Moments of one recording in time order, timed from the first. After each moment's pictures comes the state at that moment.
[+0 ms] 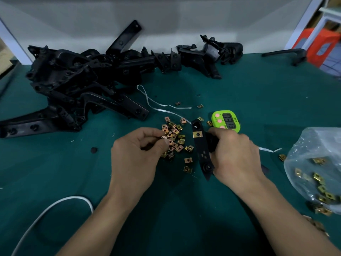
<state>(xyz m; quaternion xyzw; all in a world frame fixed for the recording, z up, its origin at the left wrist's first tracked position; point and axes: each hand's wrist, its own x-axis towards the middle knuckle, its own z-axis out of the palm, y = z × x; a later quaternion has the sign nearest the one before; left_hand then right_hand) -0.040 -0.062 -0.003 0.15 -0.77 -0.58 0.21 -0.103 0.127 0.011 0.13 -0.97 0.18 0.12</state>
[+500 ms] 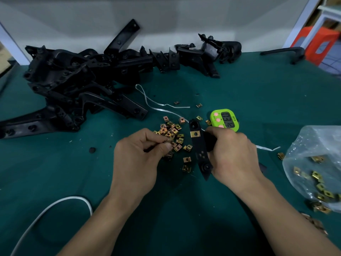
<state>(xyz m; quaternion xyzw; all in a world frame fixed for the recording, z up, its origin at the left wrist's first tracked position) -0.037 -0.056 0.000 0.11 -0.78 -0.58 0.21 -0.103 0.127 0.011 0.13 -0.97 0.18 0.09</state>
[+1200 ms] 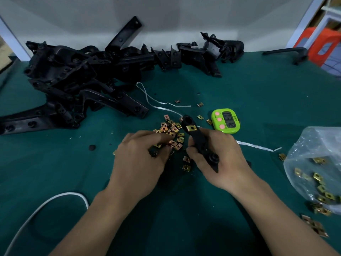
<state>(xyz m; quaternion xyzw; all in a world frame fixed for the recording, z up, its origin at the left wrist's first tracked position) -0.034 -0.060 0.004 0.08 -0.92 -0.34 0.19 -0.100 0.120 0.013 0.23 -0.92 0.31 -0.01</state>
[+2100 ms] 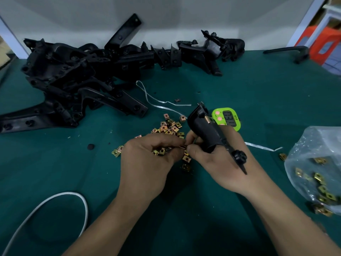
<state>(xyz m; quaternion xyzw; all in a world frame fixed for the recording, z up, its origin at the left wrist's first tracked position) -0.033 -0.037 0.007 0.09 -0.78 -0.58 0.21 -0.090 0.120 0.032 0.24 -0.83 0.49 -0.05</state>
